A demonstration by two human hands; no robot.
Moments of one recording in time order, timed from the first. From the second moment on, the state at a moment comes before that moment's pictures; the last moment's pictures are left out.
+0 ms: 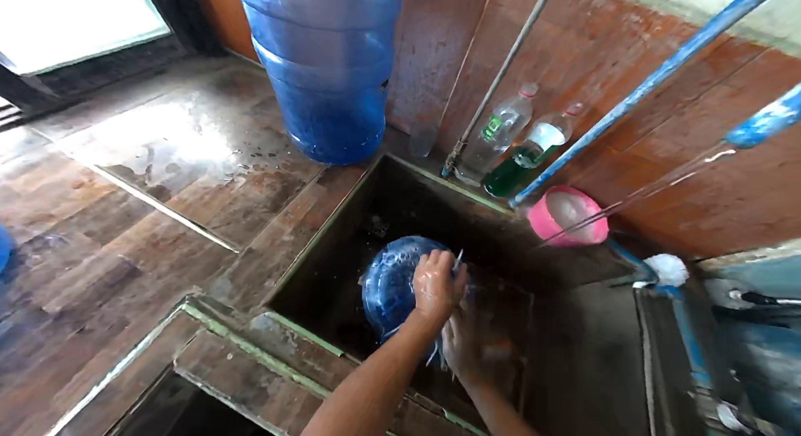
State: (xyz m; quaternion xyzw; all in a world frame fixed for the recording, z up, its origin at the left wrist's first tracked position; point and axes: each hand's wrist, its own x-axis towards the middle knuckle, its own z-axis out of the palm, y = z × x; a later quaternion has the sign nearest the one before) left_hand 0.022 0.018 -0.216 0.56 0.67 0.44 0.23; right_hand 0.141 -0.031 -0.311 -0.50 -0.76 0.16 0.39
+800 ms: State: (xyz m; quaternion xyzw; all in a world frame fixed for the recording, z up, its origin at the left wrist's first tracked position) left_hand -0.031 0.003 -0.213 0.82 0.45 0.30 0.20; right_hand 0.162 0.030 -0.292 -0.53 -0.75 0.20 0.35
